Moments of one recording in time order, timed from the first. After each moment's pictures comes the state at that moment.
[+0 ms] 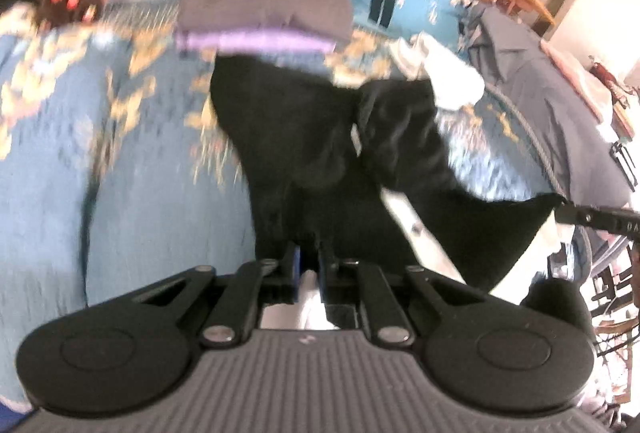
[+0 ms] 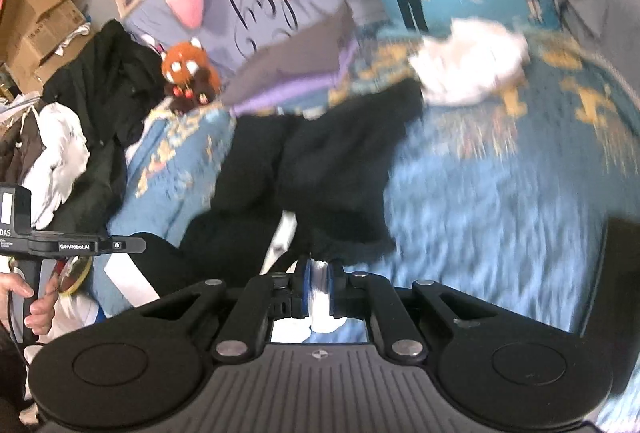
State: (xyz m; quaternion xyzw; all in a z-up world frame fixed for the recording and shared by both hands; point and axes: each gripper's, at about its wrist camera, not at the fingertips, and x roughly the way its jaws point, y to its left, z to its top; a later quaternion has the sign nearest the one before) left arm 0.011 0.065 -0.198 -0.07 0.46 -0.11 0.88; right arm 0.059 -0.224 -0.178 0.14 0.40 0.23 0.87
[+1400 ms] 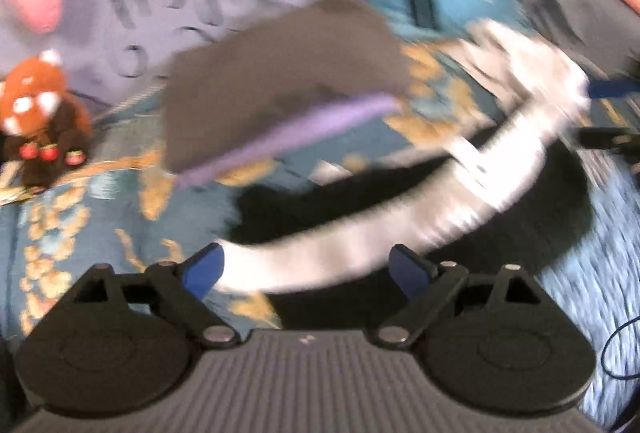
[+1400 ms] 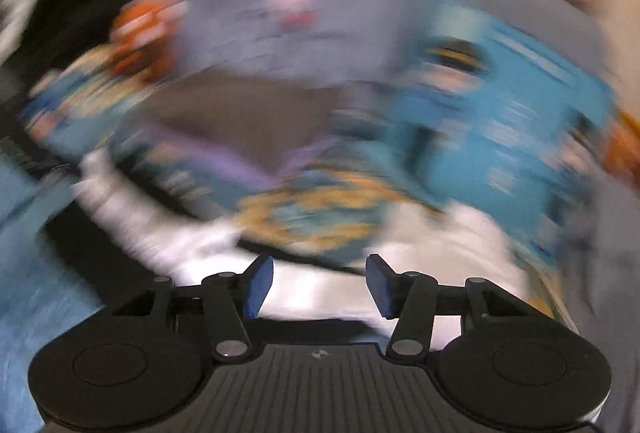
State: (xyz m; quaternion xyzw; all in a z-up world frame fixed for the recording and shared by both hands) left arm 0.206 0.082 -0.226 0.12 0.44 -0.07 0.88; right arm 0.219 -0.121 -0.190 -0.19 0.30 0.23 0.91
